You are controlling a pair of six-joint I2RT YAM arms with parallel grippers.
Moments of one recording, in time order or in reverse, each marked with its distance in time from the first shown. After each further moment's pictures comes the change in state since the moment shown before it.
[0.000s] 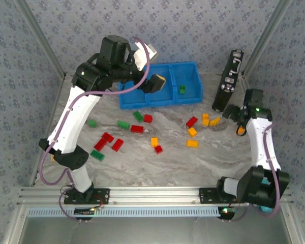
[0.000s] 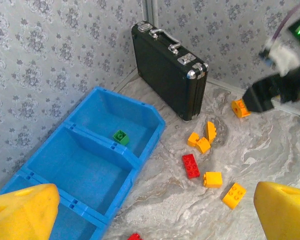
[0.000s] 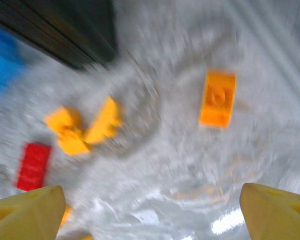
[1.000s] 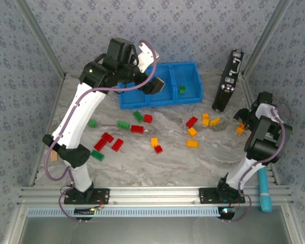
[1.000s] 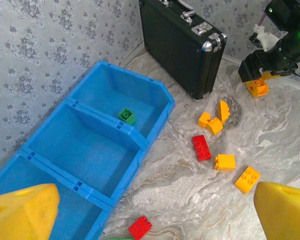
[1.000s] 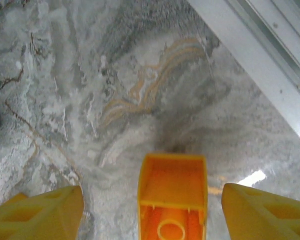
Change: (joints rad) left arm 0.026 0.029 -0.068 -0.003 -0.029 0.031; right arm -0.226 0.550 0.169 0.209 -0.110 -0.068
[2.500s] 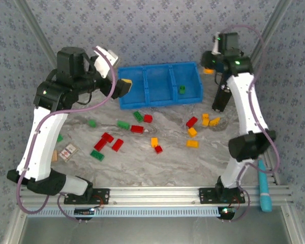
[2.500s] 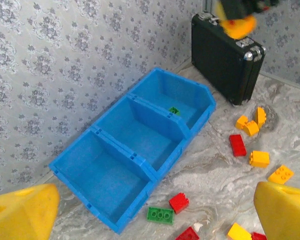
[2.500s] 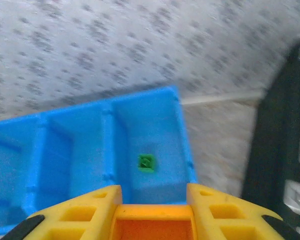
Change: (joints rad) left arm 0.216 -0.421 -0.389 0.113 0.042 0.050; right arm 0.661 0.044 0.975 -0.259 0.151 -0.047
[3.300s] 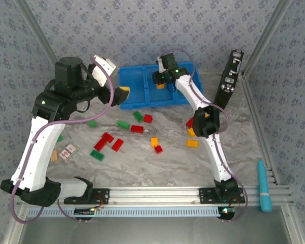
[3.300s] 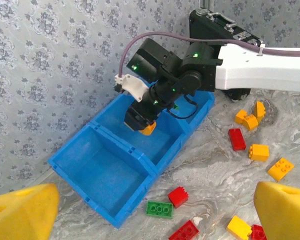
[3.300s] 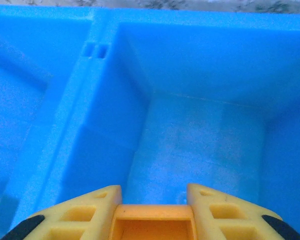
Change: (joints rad) left arm -0.002 -0.108 -0.171 0.076 -0.001 0.010; right arm 0.238 0.711 0.334 0.199 -0.151 -0.048
